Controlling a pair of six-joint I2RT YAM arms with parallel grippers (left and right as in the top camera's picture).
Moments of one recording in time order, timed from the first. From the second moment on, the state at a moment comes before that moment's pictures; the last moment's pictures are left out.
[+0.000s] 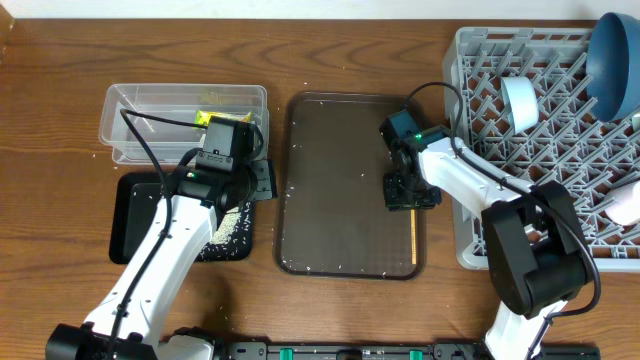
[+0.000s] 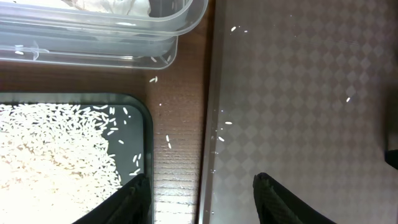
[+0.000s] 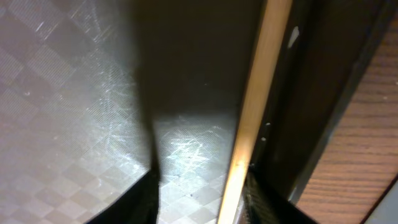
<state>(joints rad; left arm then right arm) -0.23 1.38 0.95 -0.67 0.10 -0.33 0.43 1.94 1.22 -0.88 0.00 0.40</state>
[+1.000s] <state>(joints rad) -0.23 1.38 0.95 -0.67 0.10 -0.33 0.43 1.92 1.23 -0.84 0.02 0.36</state>
